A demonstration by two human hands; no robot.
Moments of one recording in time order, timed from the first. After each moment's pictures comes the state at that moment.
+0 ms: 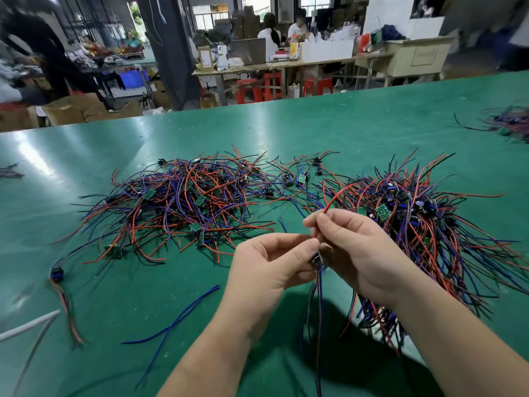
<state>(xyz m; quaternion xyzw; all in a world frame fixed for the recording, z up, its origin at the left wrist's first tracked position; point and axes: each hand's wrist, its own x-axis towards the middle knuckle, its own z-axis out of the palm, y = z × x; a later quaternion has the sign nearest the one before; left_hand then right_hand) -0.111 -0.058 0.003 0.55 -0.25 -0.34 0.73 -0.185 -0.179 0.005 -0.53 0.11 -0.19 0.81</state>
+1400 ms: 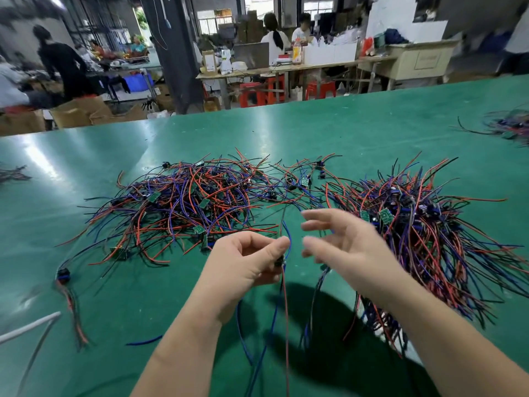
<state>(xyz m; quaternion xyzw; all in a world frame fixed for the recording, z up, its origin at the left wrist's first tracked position) -0.074 -0.042 0.000 0.63 -0.22 -0.32 0.67 -0.187 -0.178 -0.002 -0.75 0.14 -0.26 0.59</state>
